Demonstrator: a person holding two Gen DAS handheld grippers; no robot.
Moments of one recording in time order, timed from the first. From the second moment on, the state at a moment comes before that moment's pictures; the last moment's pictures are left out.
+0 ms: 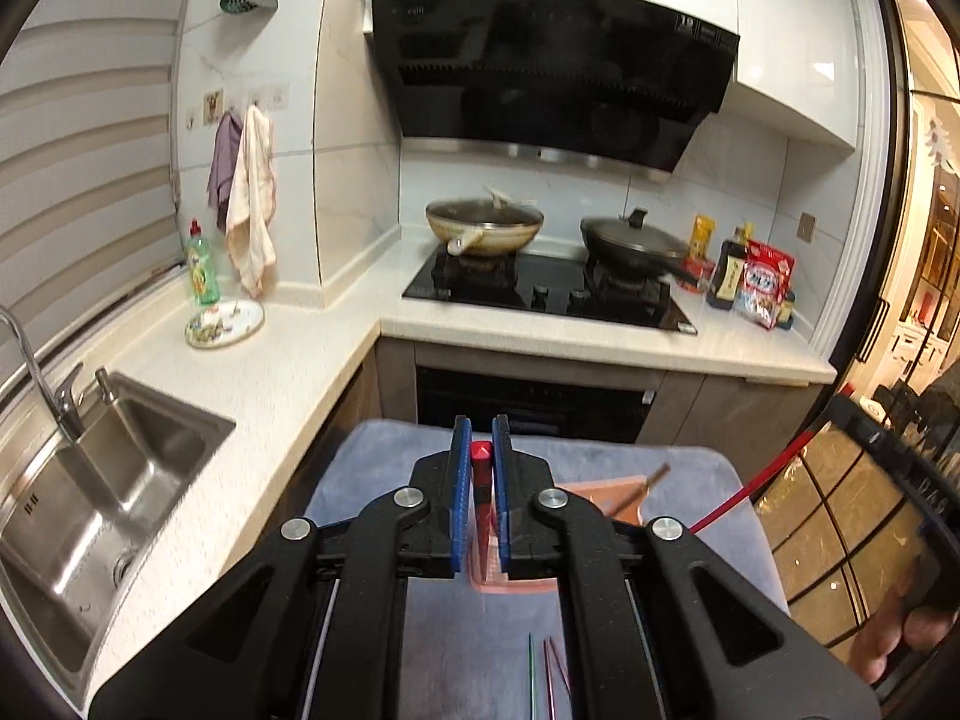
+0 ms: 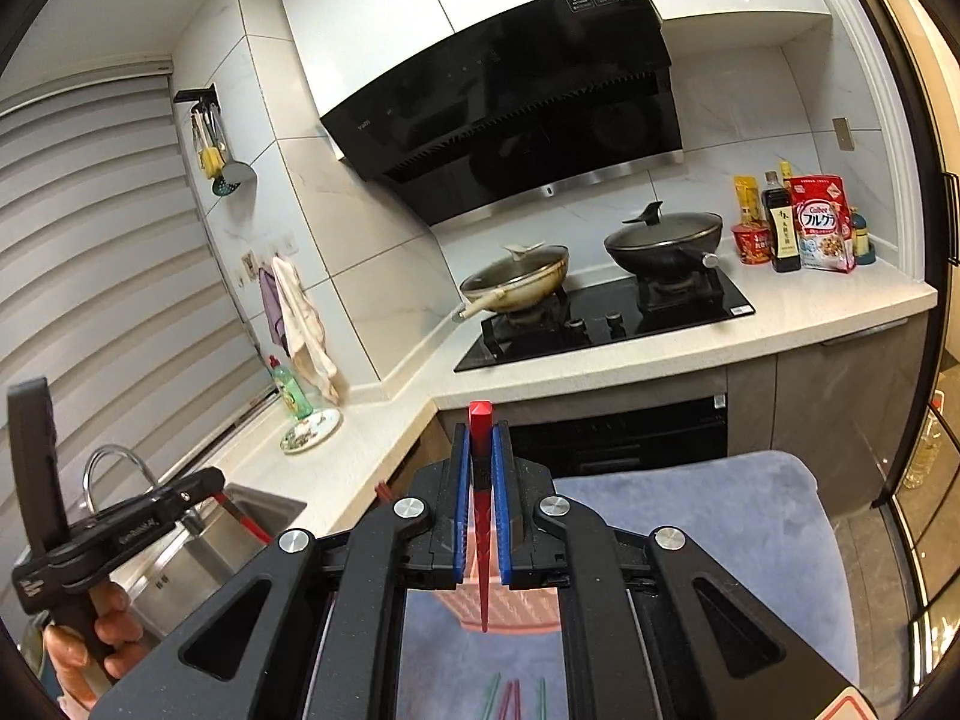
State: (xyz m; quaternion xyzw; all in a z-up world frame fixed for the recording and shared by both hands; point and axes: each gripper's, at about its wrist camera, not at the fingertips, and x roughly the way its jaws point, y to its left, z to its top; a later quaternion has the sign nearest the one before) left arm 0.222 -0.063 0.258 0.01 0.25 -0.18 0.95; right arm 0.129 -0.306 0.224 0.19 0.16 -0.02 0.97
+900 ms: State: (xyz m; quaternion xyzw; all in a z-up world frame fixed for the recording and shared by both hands) left arm 0.302 -0.119 0.247 0.00 0.23 -0.20 0.95; right arm 0.233 -0.314 0.171 0.18 0.21 -0.05 0.96
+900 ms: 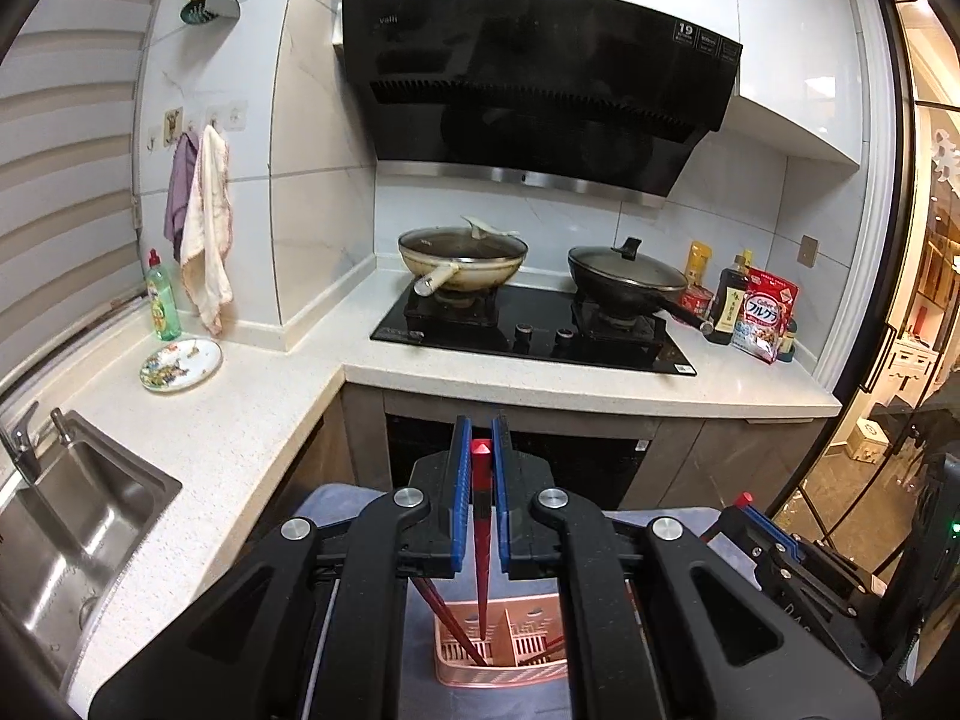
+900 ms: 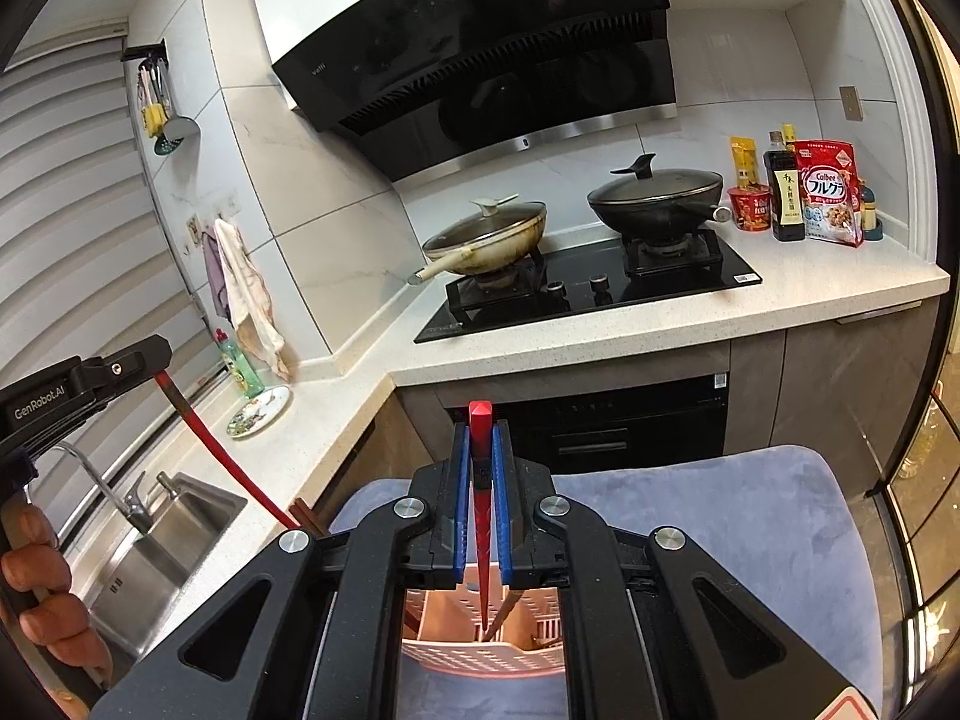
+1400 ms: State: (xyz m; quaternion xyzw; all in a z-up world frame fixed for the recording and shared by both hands) left arm 0.292 -0.099 0.218 0.00 0.26 -0.17 0.95; right arm 0.208 -0.309 0.180 0.17 0.20 -0.06 0.96
